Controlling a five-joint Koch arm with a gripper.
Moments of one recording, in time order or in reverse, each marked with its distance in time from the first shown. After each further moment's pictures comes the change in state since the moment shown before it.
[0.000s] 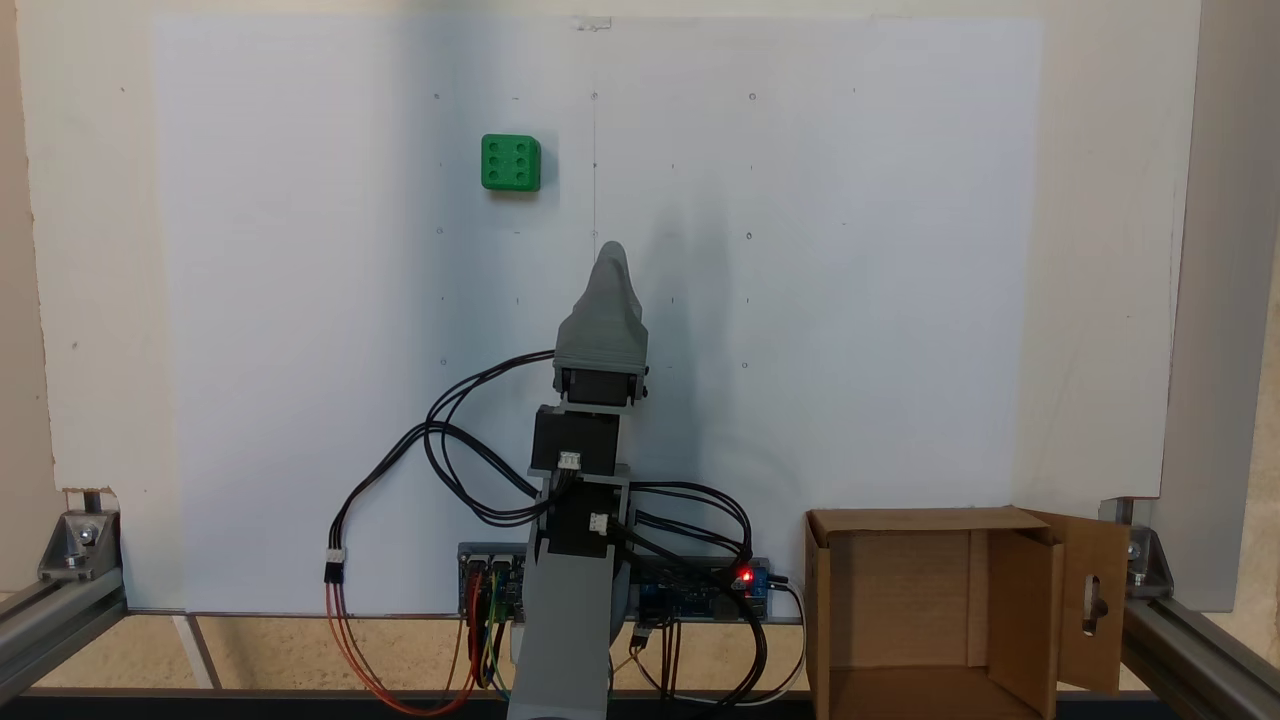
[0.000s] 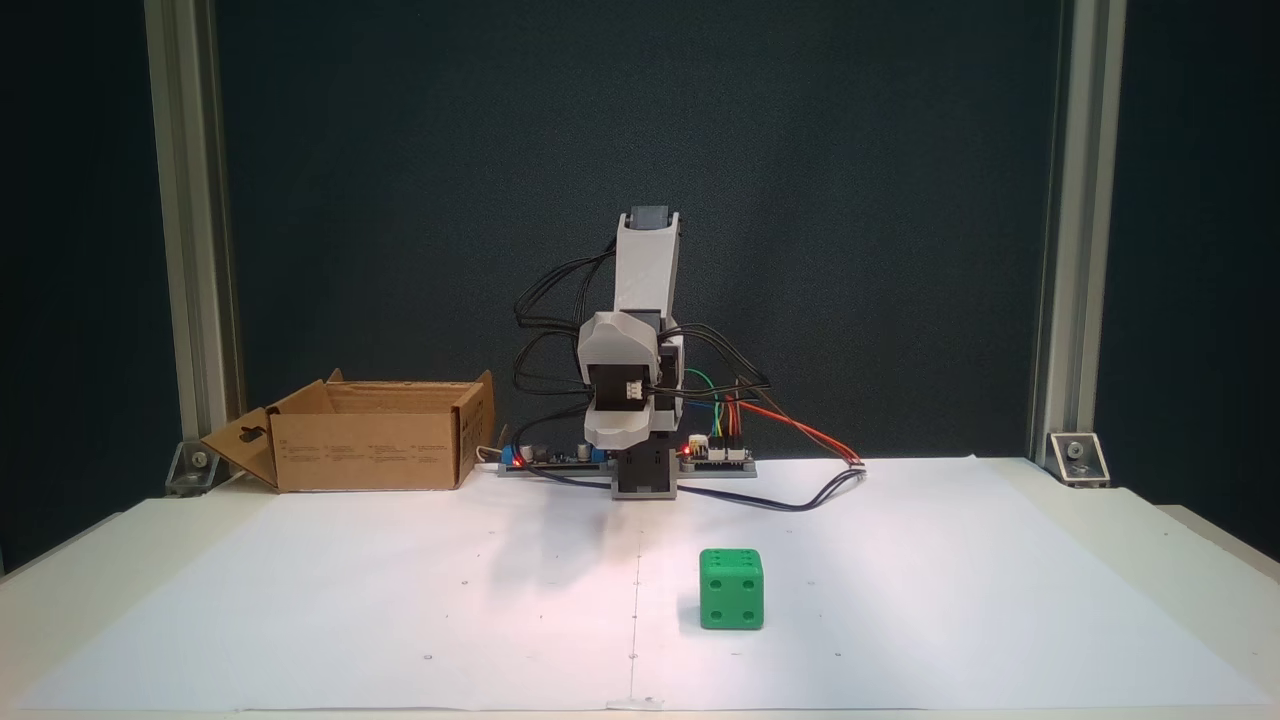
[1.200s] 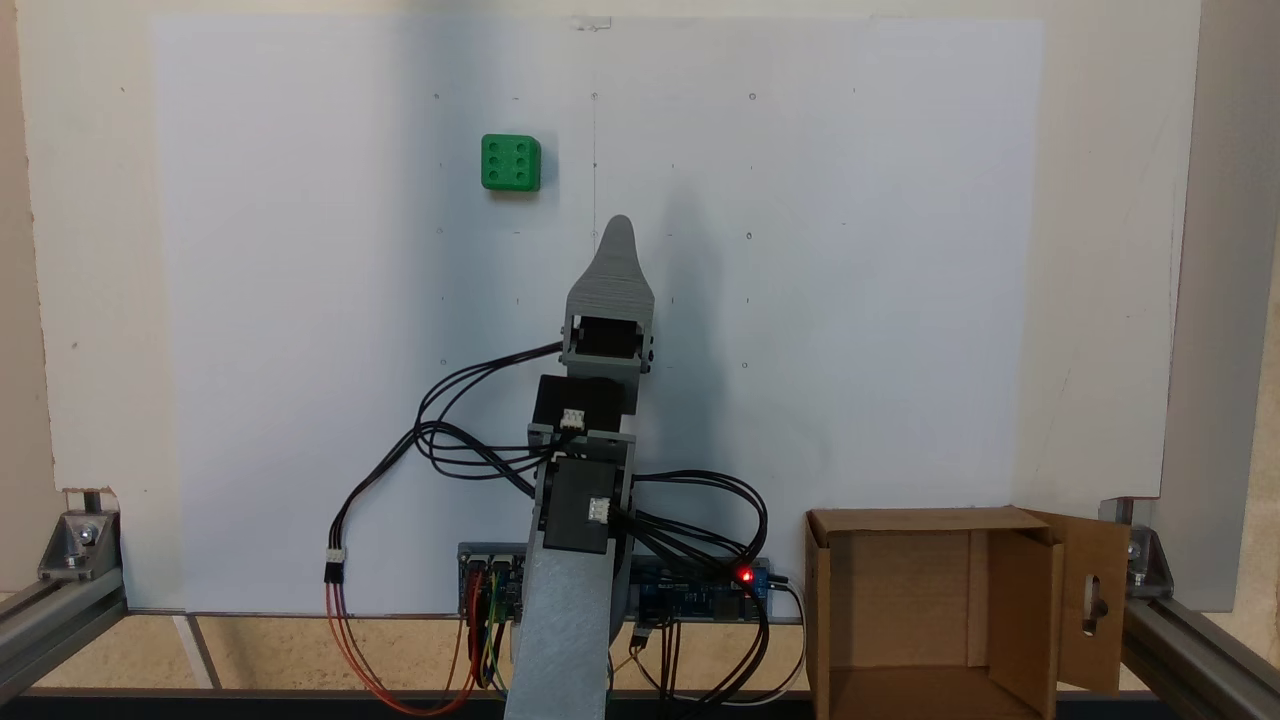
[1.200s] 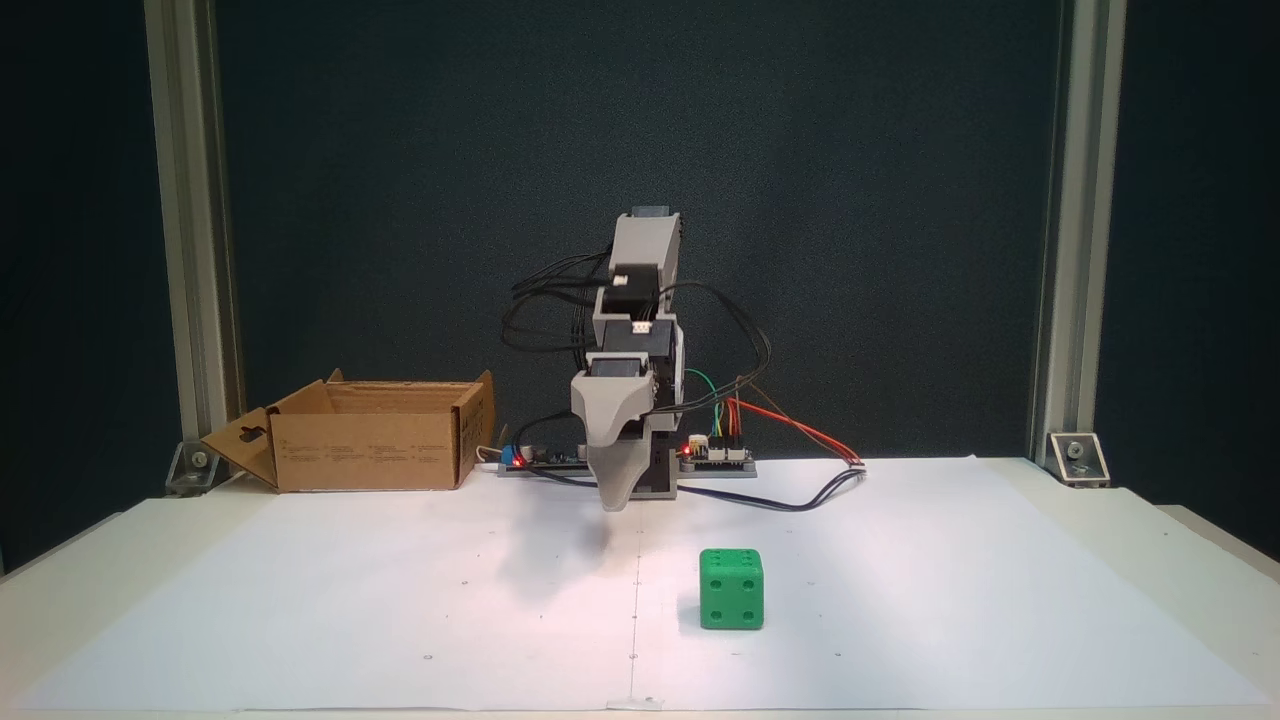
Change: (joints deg) arm 0.4 0.0 -27.4 67.8 0.0
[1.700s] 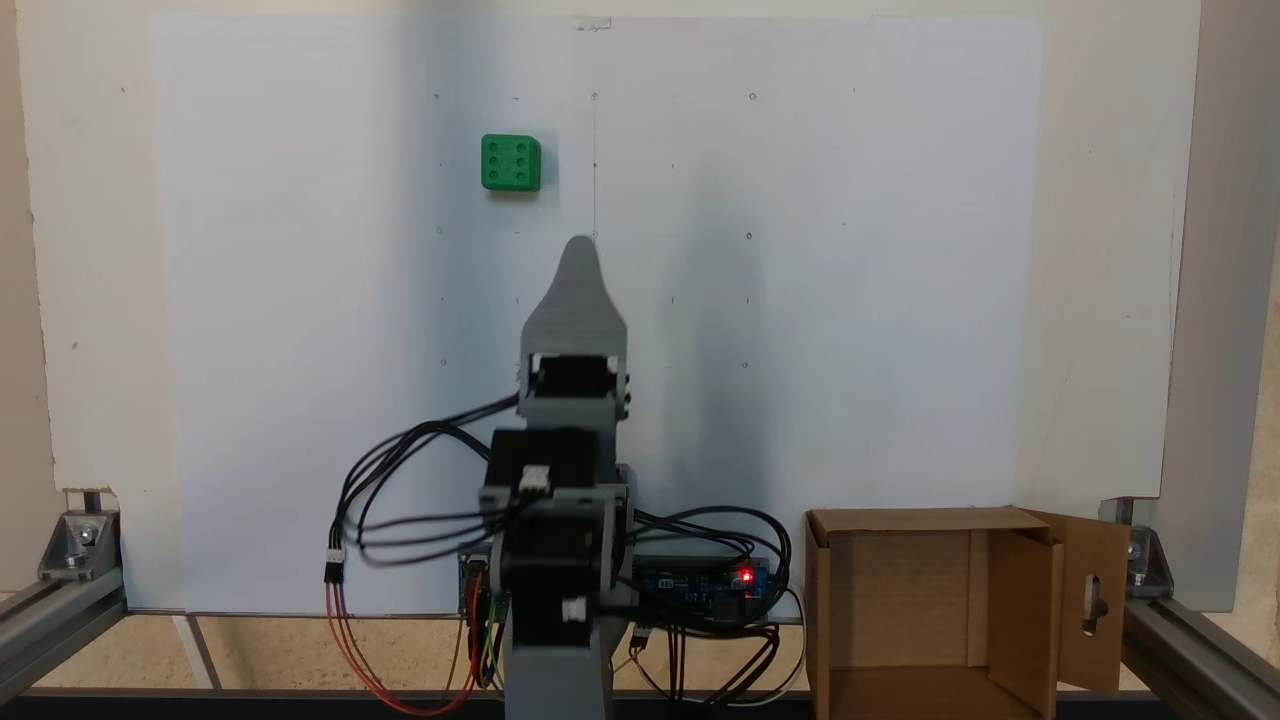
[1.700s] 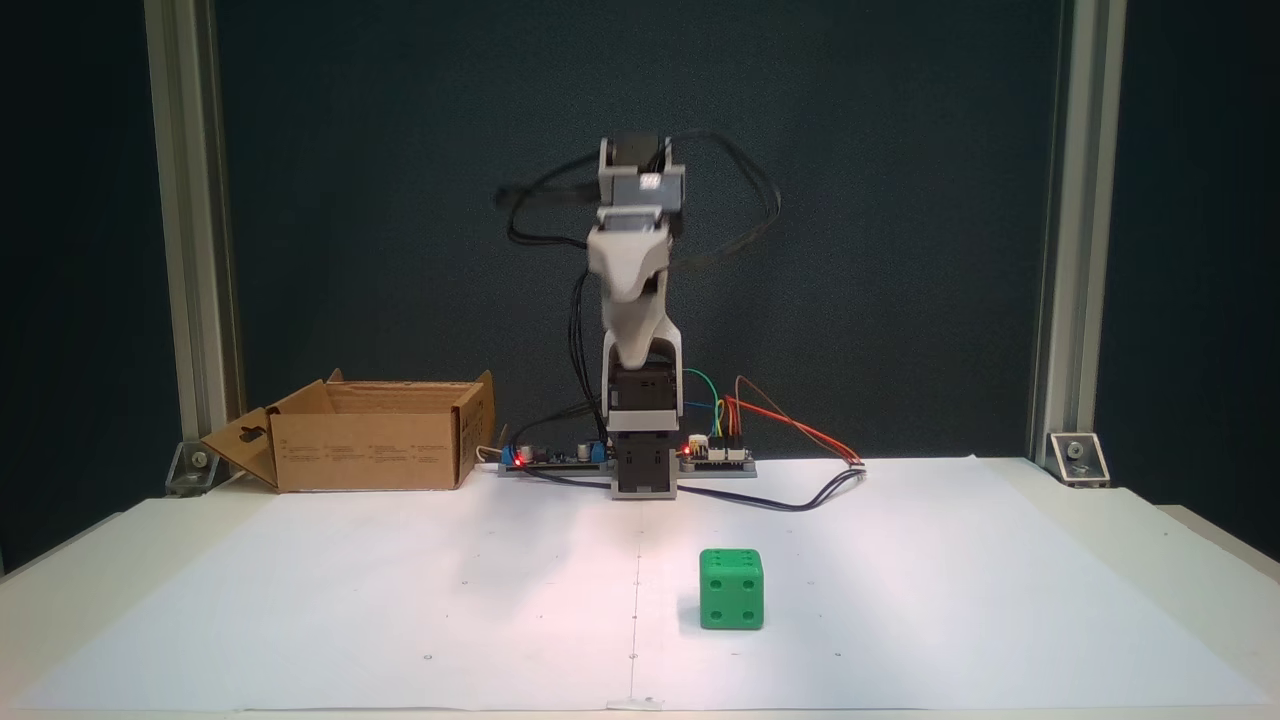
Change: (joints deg) arm -7.0 -2.1 -45.8 53.3 1.8
